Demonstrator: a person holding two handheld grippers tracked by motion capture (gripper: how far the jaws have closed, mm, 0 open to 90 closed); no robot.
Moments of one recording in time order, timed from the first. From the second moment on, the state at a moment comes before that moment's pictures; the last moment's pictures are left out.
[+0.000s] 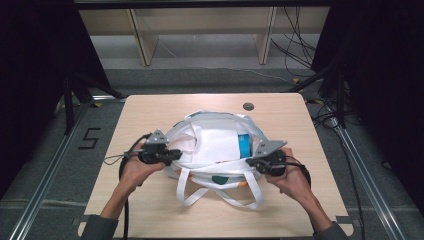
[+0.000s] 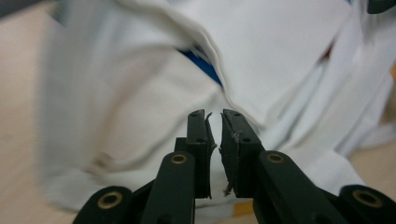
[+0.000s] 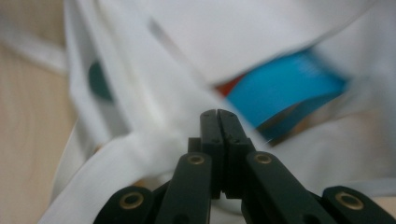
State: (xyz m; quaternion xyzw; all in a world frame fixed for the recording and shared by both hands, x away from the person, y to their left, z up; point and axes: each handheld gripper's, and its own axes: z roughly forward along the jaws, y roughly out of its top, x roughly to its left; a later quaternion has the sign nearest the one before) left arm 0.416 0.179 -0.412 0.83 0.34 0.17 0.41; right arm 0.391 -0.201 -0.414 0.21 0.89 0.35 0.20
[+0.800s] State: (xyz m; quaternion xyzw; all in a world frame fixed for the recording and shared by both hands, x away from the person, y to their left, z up) left arm 0.467 0.177 -0.432 0.82 0.39 0.18 0.37; right arm 0.461 -0.220 -0.432 0.31 0.86 0.34 0.23
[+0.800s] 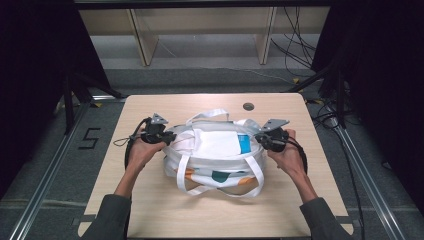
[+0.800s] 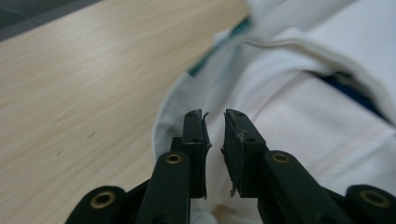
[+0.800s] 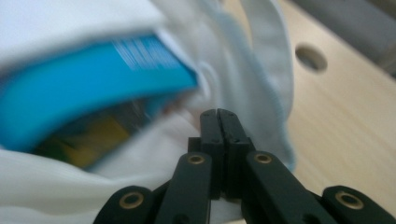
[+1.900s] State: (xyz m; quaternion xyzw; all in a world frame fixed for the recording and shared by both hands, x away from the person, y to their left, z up) left arm 0.396 0.154 -0.413 0.80 0.34 0.15 0.47; right arm 0.411 -0.201 -0.400 0.28 0.85 0.43 0.16
